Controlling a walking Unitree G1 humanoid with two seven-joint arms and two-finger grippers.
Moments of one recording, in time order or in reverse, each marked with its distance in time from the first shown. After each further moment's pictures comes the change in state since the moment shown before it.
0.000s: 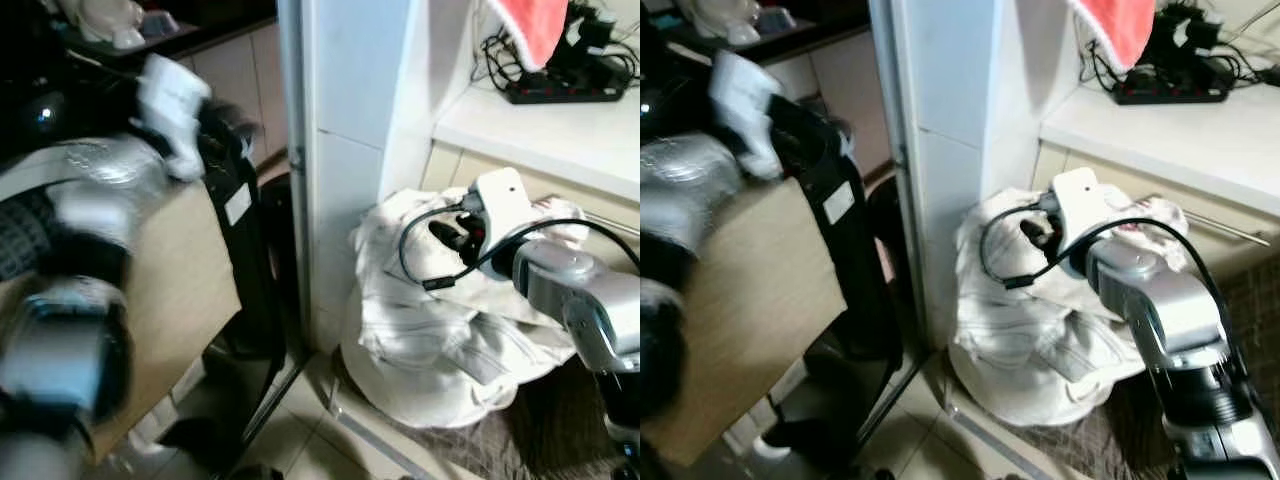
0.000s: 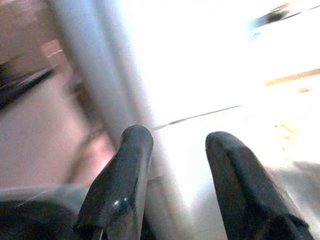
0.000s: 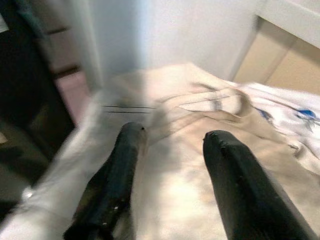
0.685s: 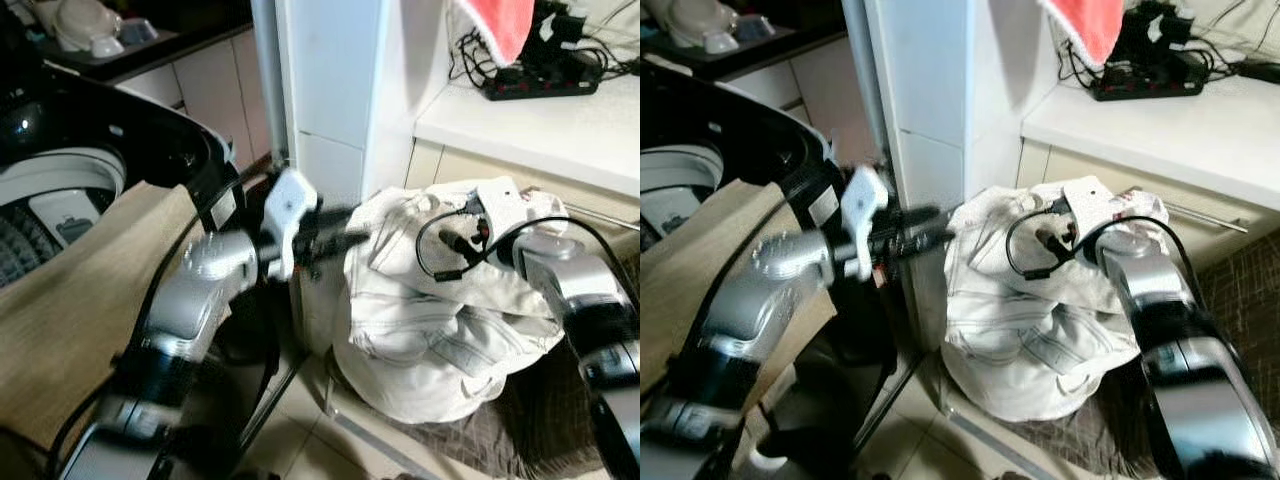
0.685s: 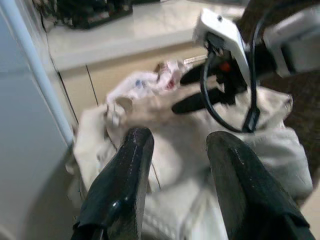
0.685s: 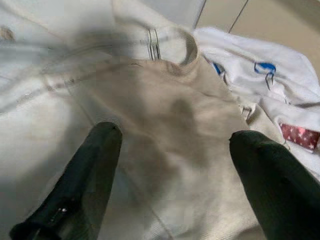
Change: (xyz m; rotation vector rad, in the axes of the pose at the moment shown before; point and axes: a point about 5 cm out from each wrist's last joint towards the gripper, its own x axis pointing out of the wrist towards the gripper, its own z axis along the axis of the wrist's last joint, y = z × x) left arm 0.005 -0.118 -0.035 -0.148 0.079 -0.315; right arm 0.051 -0.044 -0.031 -0.099 0.148 -0.032
